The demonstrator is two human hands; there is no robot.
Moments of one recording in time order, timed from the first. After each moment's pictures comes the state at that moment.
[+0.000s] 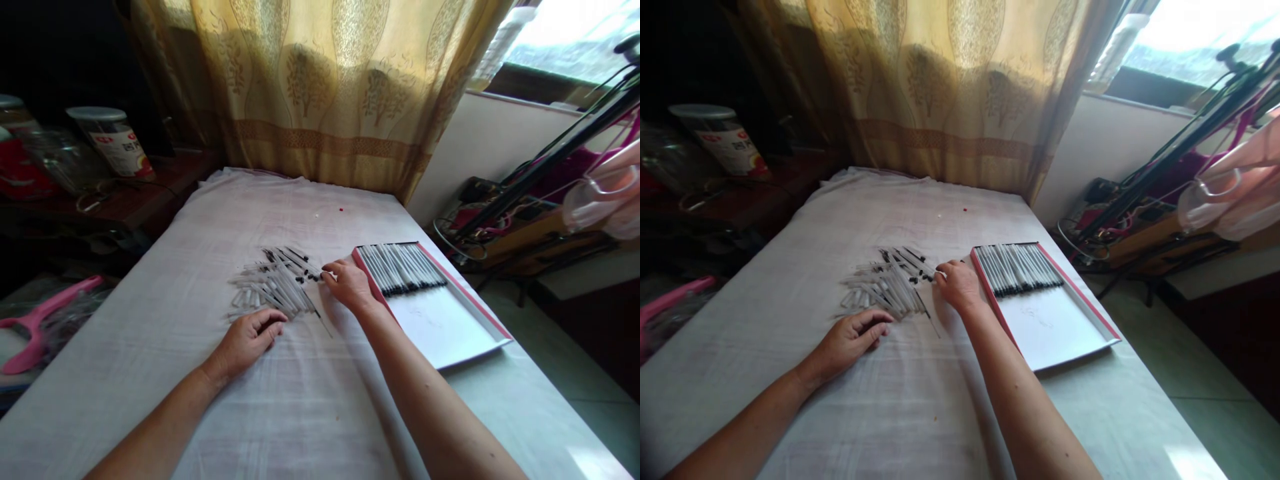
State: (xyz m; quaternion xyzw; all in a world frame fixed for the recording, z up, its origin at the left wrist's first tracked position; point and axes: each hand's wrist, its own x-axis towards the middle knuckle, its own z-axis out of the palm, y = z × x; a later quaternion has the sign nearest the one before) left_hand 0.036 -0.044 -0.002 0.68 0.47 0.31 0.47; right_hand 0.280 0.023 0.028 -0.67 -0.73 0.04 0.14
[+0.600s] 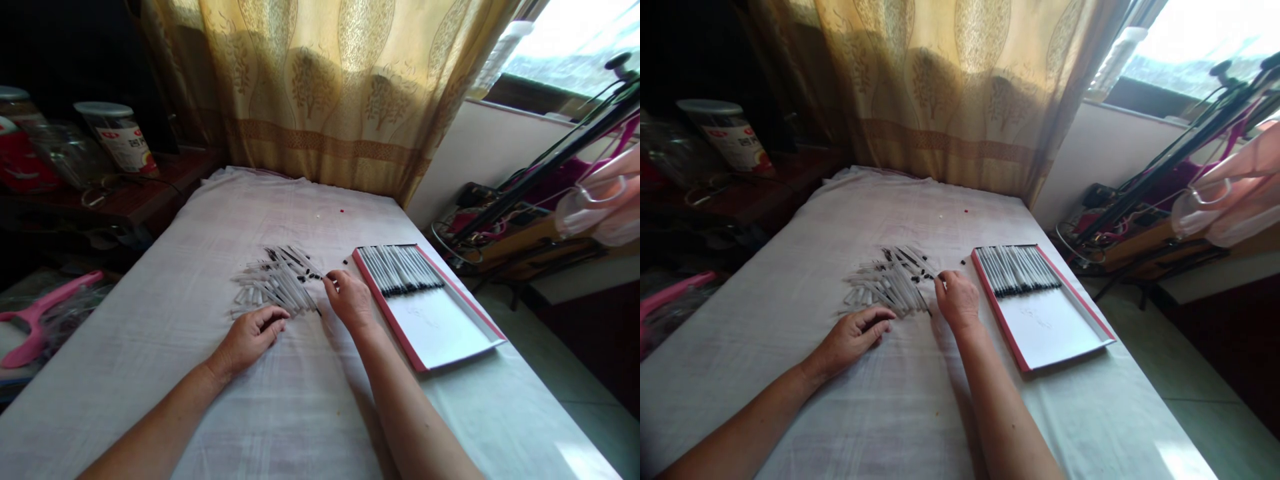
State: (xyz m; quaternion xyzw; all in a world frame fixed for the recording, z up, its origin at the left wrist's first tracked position) left_hand 0.034 -0.045 -0.003 0.73 0.46 0.32 0.39; right_hand 0.263 -0.010 0.025 -0.71 -0.68 0.03 0.20
